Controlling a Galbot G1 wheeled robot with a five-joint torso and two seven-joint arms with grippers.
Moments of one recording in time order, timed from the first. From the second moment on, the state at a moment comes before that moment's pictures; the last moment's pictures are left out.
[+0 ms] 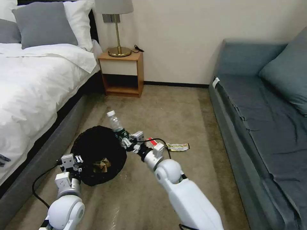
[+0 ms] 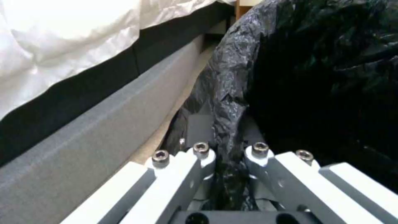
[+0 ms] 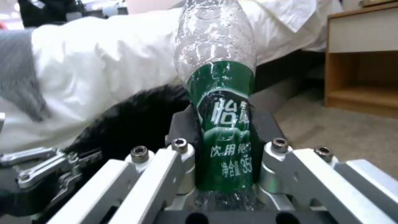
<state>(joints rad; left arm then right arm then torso) 1.47 -1.14 -0.51 -1.94 -0.39 0.09 -0.48 -0.92 1.55 -0.06 1.52 0.31 -0.04 -0.32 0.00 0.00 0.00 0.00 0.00</state>
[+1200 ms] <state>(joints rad) 1.49 -1.15 -0.49 -1.96 -0.37 0.07 -0.47 -1.00 1.56 -0.07 1.41 0.11 0.04 -0.33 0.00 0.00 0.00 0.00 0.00</state>
